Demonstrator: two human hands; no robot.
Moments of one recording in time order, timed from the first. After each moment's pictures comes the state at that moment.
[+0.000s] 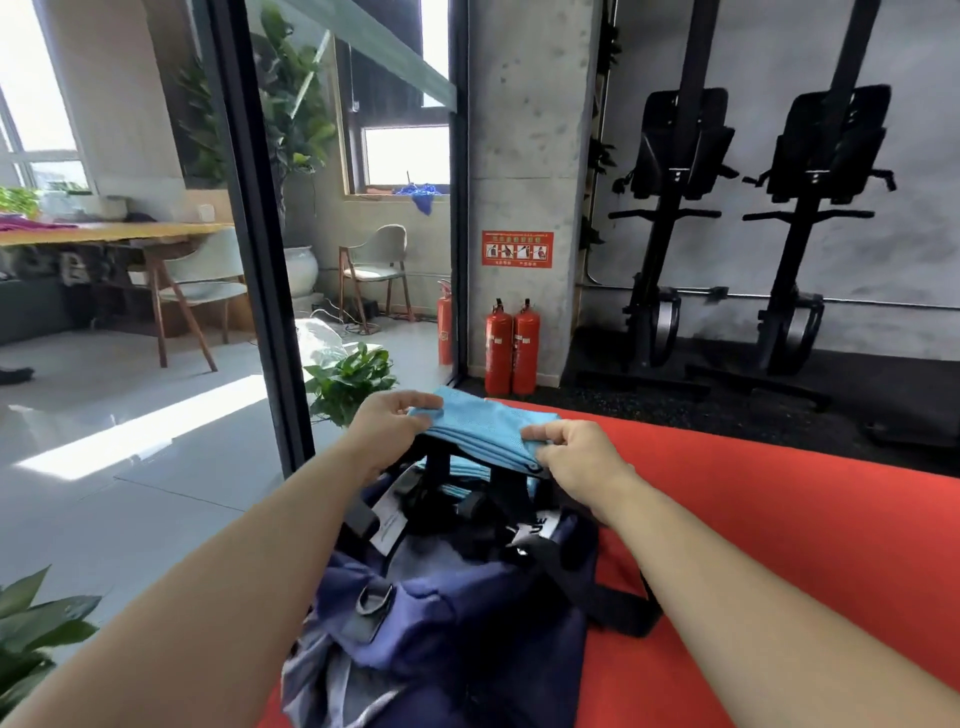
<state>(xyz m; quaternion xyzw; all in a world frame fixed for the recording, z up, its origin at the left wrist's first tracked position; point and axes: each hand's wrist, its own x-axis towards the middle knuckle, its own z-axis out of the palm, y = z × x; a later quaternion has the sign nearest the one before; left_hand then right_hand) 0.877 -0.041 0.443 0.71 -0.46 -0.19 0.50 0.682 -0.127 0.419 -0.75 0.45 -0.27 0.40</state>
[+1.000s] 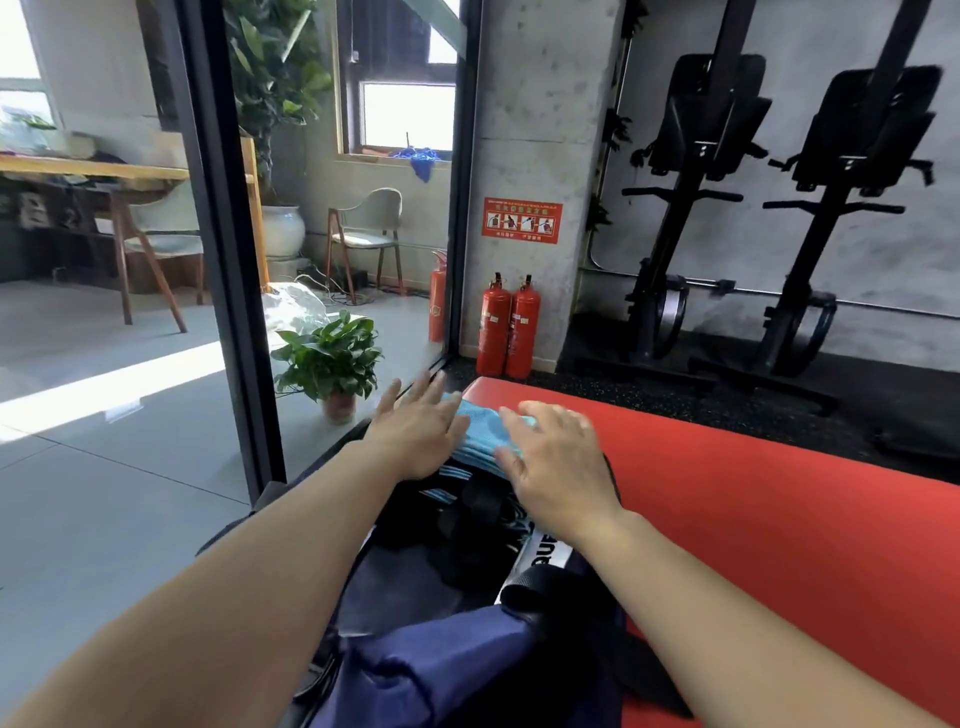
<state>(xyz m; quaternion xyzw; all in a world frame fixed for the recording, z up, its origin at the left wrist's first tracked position) 0.917 -0.164 0.356 0.79 -0.61 0.01 0.10 0.736 -0.198 0.350 -0.90 0.37 -0.22 -0.04</state>
